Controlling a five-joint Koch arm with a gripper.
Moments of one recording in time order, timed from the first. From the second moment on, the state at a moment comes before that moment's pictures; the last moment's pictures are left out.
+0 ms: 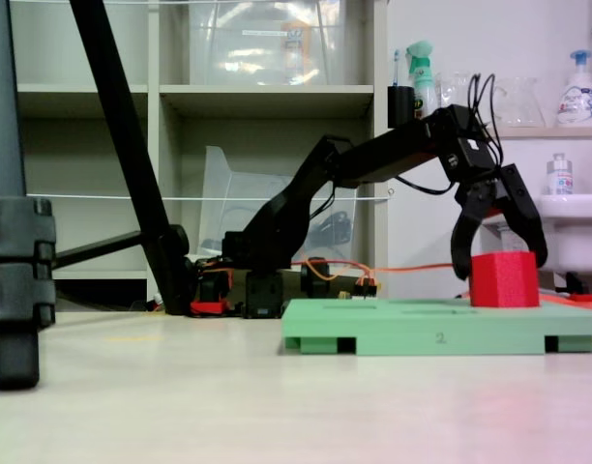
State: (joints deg) arm -48.0 43.3 24.4 82.4 133.7
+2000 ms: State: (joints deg) arm 4.9 128.6 175.7 -2.5 2.1
